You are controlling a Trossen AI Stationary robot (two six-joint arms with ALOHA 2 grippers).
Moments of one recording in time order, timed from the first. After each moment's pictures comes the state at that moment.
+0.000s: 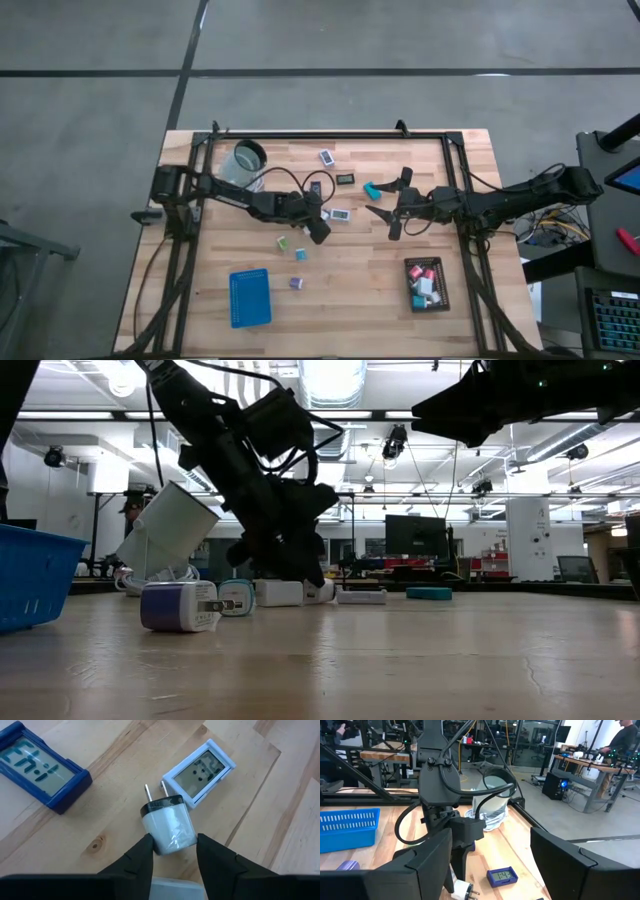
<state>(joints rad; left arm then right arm) 0.03 1.86 0.97 -0.05 -0.17 -0.62 0.10 1.00 0.40 0.53 0.37 -0.05</state>
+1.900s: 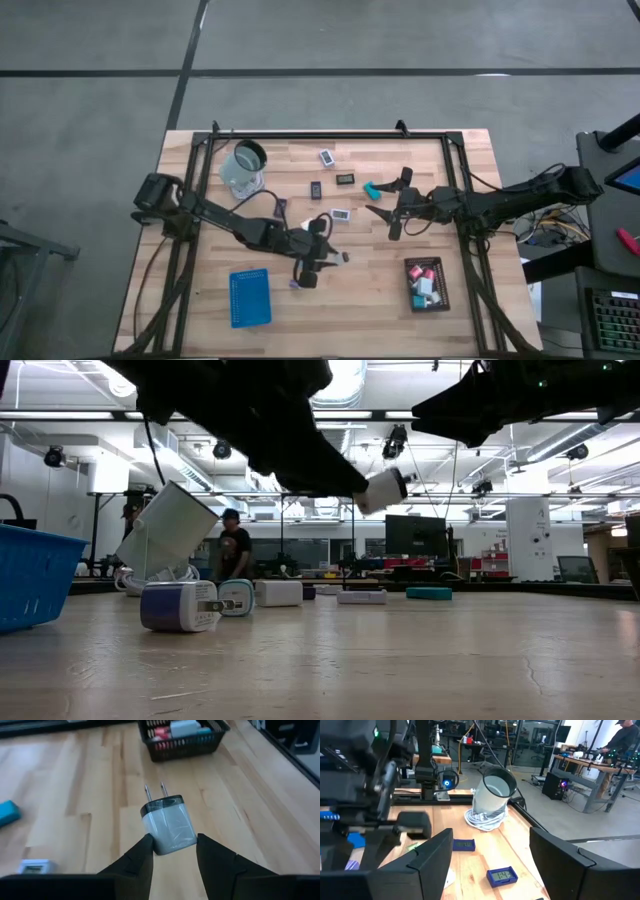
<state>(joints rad) -0.24 1.79 0.96 0.25 -0.07 0.00 0.10 1.00 0.40 0.53 0.37 -0.05</state>
